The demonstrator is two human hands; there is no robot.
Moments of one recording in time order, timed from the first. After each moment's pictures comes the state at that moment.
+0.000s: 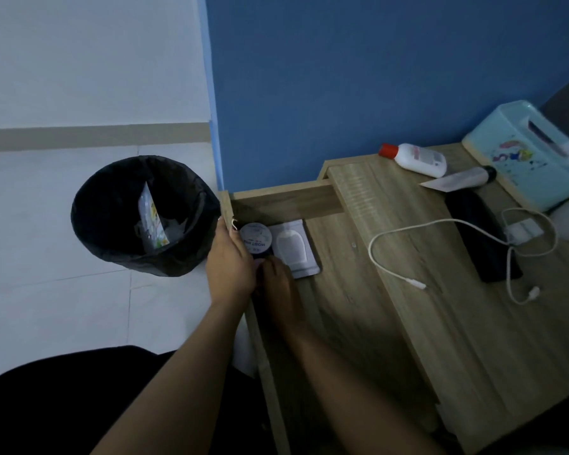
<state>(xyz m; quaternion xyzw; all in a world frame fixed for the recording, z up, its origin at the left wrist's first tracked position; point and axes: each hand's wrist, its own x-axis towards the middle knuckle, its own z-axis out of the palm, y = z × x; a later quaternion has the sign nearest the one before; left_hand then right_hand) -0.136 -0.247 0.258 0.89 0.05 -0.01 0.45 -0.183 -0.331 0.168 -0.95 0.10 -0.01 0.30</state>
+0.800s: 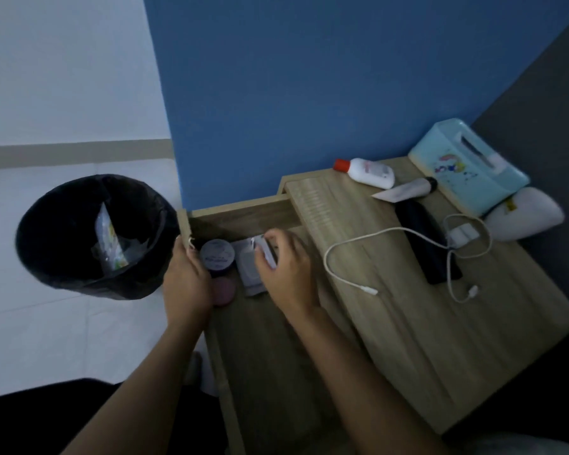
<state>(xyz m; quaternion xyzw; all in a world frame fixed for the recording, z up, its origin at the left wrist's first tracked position) -0.135 -0.244 0.256 0.89 0.04 0.01 0.44 -0.183 -0.388 0.271 -0.91 0.11 -0.28 0.29</state>
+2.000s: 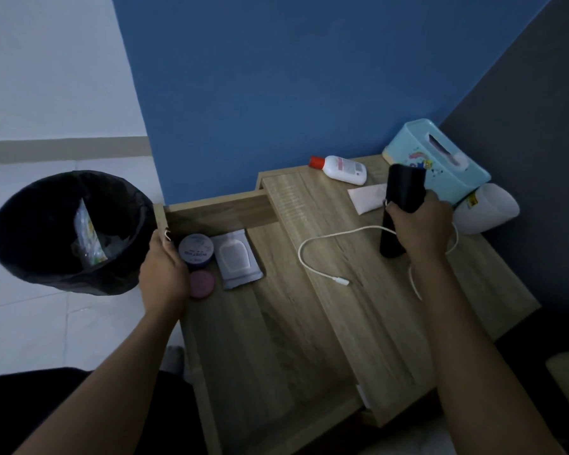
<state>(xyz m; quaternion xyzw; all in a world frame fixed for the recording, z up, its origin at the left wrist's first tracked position) -0.143 -0.250 0.271 0.90 0.06 0.01 0.43 -0.233 -0.592 0.376 -0.84 0.47 -0.21 0.20</state>
